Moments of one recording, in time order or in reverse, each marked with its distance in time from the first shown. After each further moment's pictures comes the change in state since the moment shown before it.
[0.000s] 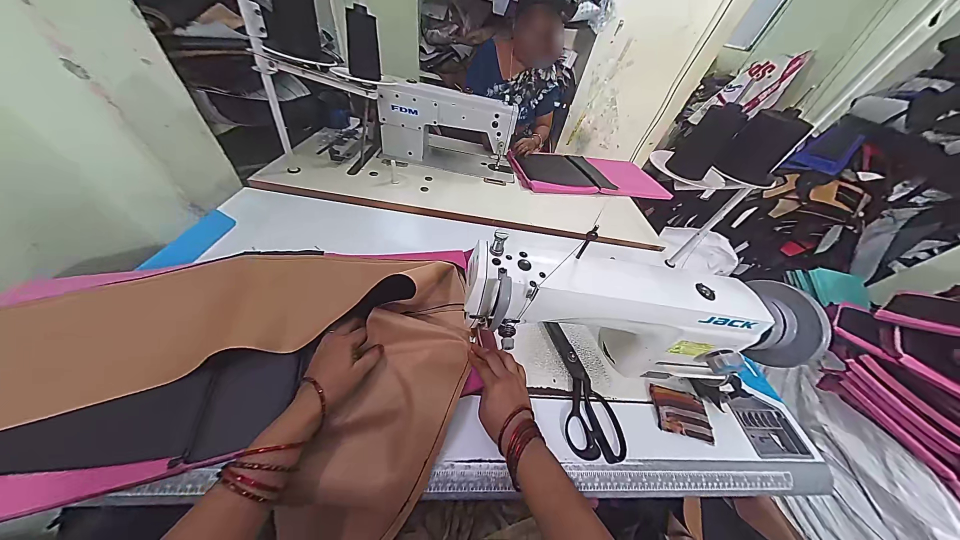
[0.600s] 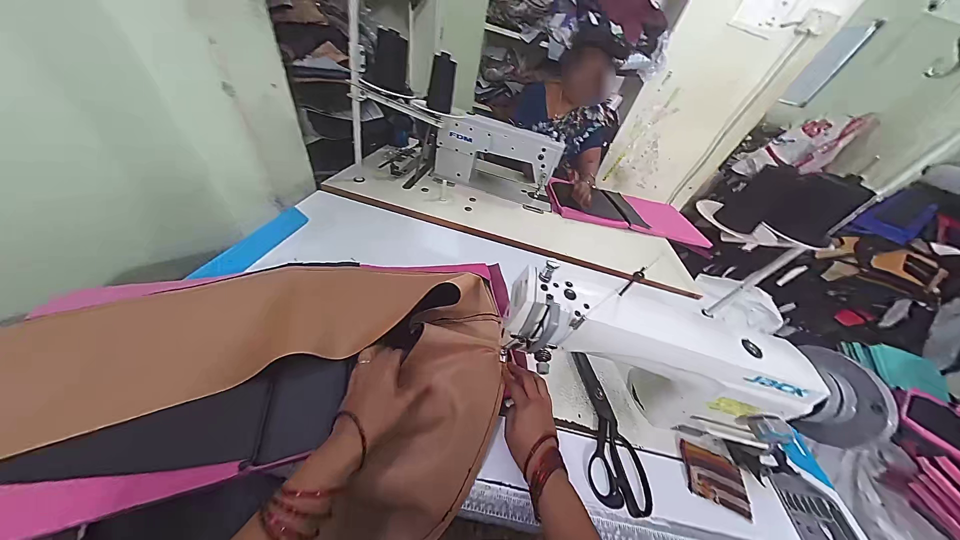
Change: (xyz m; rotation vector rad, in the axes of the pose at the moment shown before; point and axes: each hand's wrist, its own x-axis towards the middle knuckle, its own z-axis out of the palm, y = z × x) left_hand -0.042 0.037 -0.006 0.085 -0.088 -0.272; right_hand 0.001 0.005 0.005 0.040 0.102 -0.031
